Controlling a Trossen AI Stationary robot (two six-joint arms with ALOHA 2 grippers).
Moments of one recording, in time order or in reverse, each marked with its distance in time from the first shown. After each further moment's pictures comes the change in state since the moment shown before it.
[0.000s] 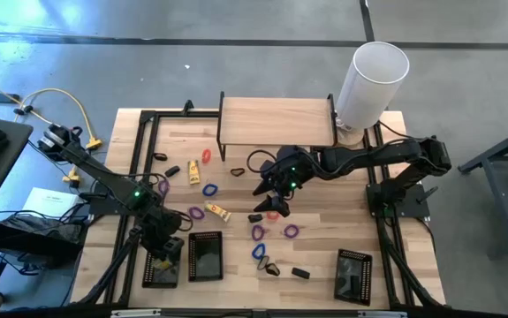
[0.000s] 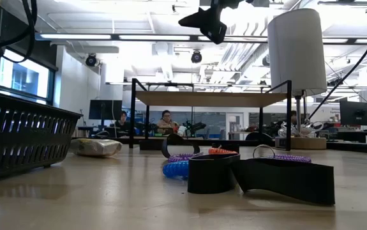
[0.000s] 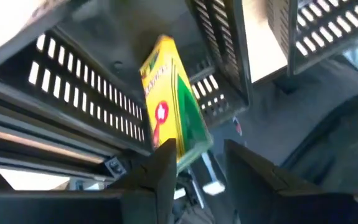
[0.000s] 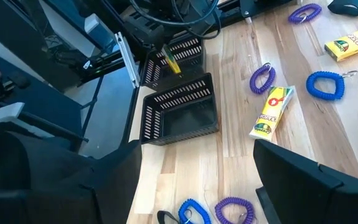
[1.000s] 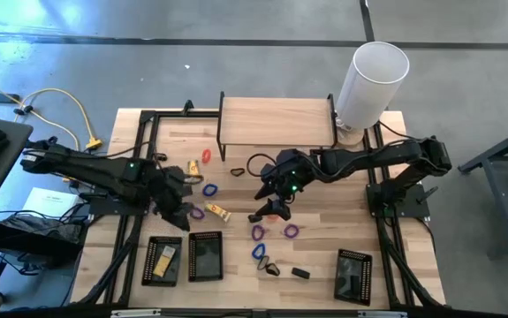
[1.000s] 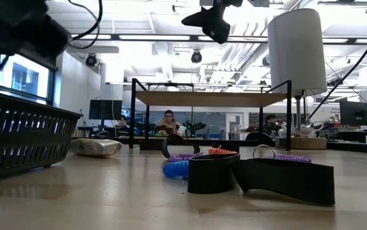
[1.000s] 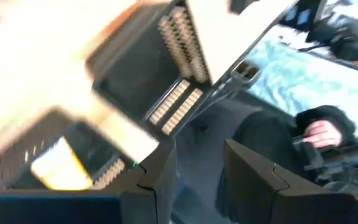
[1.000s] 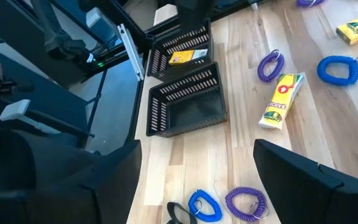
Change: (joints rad) left arm 0.443 -0.200 0.000 0.039 -0.015 0.400; right arm 0.029 0.000 0.000 -0.023 -0.002 0.043
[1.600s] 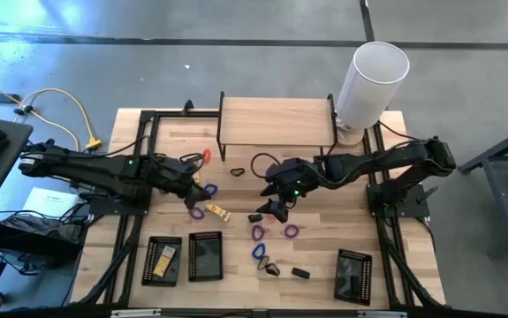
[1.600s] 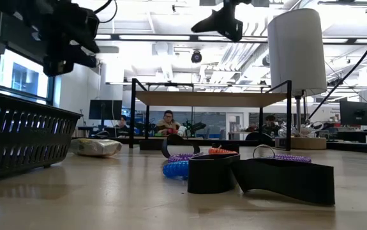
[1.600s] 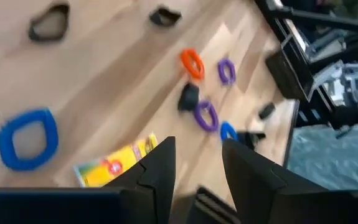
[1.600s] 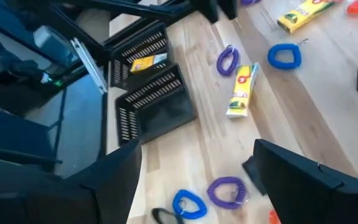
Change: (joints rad) left arm 0.052 -0.002 0.000 0.182 -0.569 0.488; right arm 0.068 -0.038 0.000 -0.089 0.243 0.137
